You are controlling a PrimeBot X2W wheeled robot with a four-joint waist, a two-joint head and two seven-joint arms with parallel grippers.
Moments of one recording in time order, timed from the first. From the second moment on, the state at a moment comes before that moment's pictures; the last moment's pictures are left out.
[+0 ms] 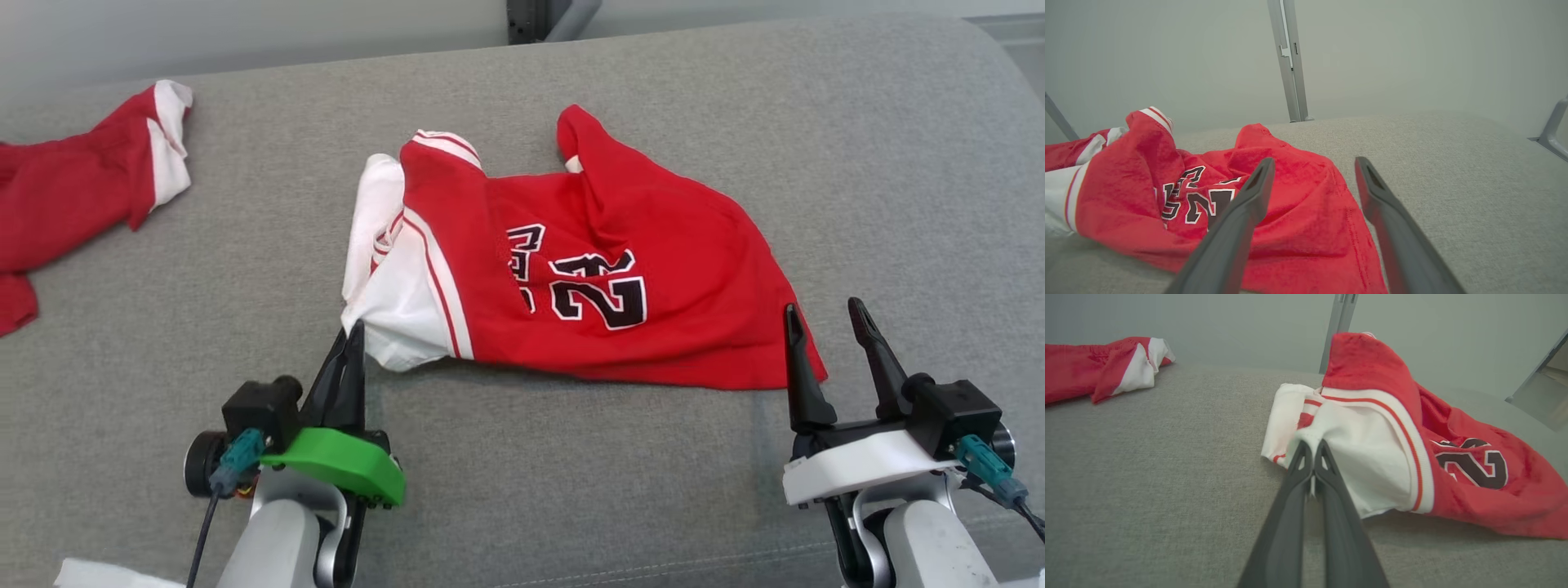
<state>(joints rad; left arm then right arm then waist) -0.31 0.05 -0.24 0.49 -0.33 -0.06 -0.26 -0.10 -0.05 0.02 0.12 0.17 0.13 -0.26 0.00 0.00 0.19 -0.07</state>
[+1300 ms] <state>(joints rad) -0.09 0.07 -0.30 0.28 -0.31 0.00 -0.26 -0.09 -0.05 0.00 0.14 0.17 0.13 -0.26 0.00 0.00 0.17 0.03</state>
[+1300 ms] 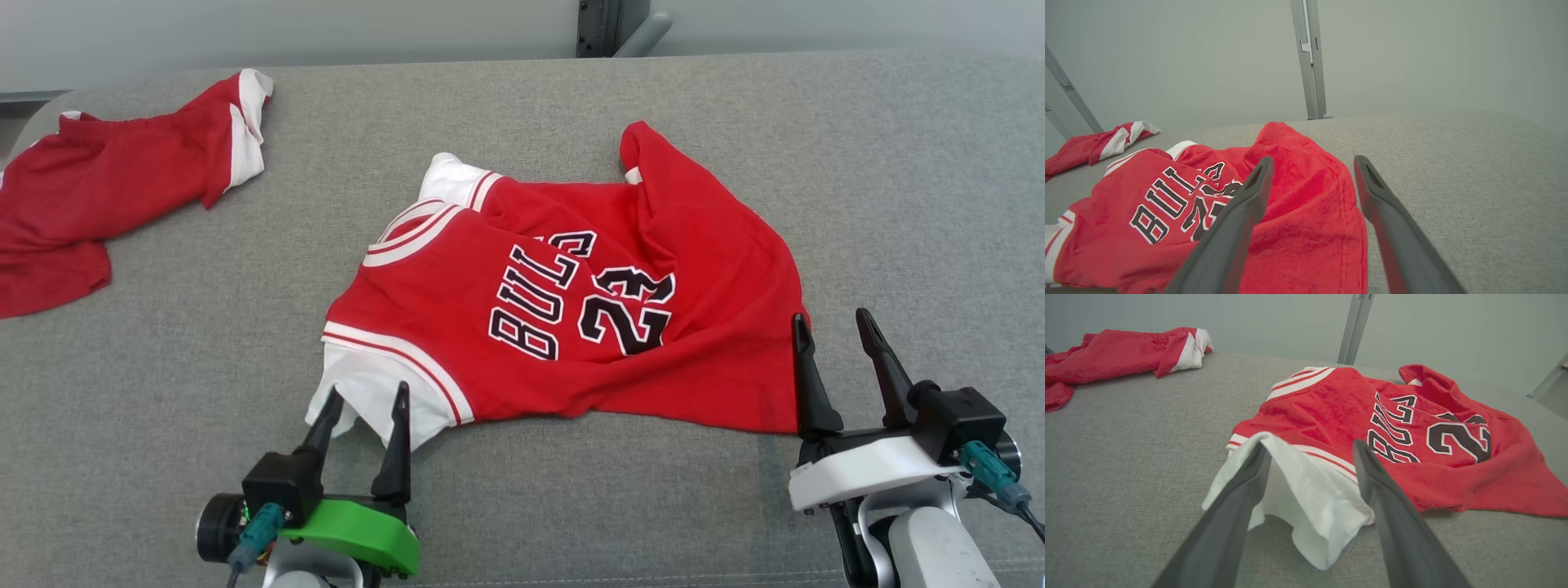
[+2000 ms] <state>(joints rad) -0.27 0.16 -0.22 0.41 -0.33 0.00 -0.16 -0.11 -0.05 0.01 0.14 0.17 0.13 -0.26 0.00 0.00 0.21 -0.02</state>
